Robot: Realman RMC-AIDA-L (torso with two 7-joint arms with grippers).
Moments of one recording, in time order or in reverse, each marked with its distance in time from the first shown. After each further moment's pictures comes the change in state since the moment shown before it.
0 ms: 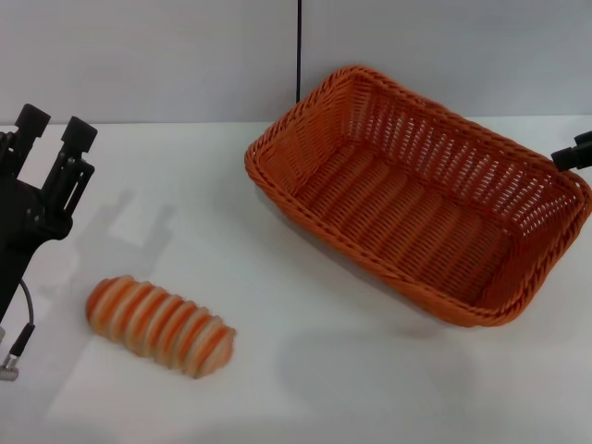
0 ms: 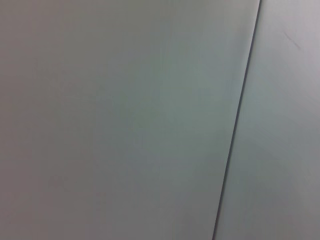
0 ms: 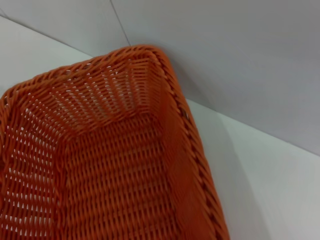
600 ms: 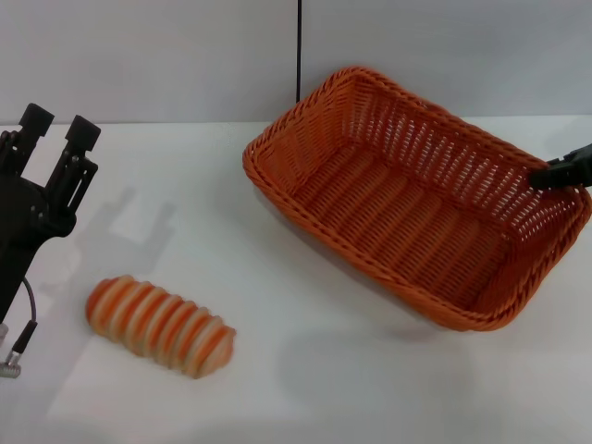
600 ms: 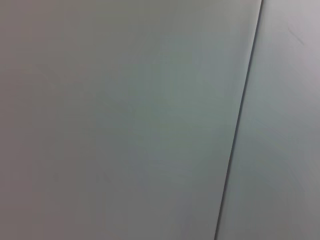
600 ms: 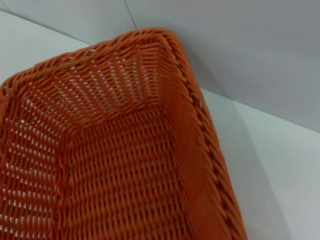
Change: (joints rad) left arm -0.006 0.000 -0.002 0.000 0.000 -0.016 0.000; right arm -0.004 0.043 -0.005 0.092 0.001 -0.091 -0.037
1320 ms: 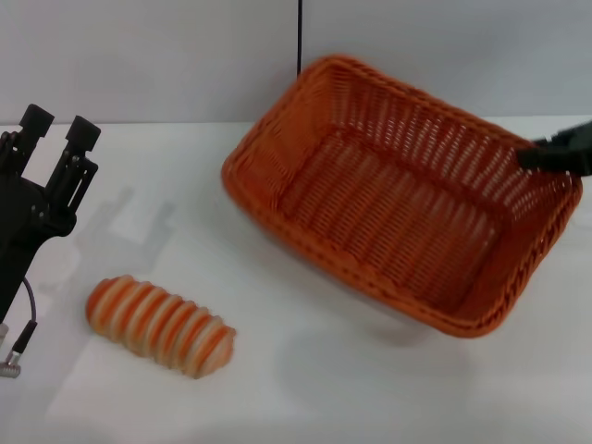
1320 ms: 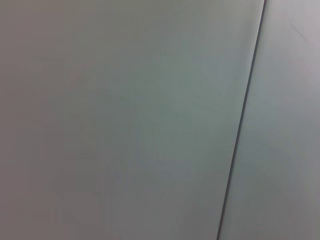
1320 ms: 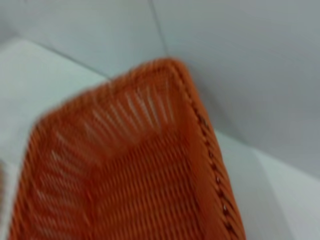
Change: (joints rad) left arm 0.000 0.000 -0.003 0.000 0.000 -0.009 0.000; right arm -0.086 0.017 0.024 -0.056 0.226 0.032 -0.188
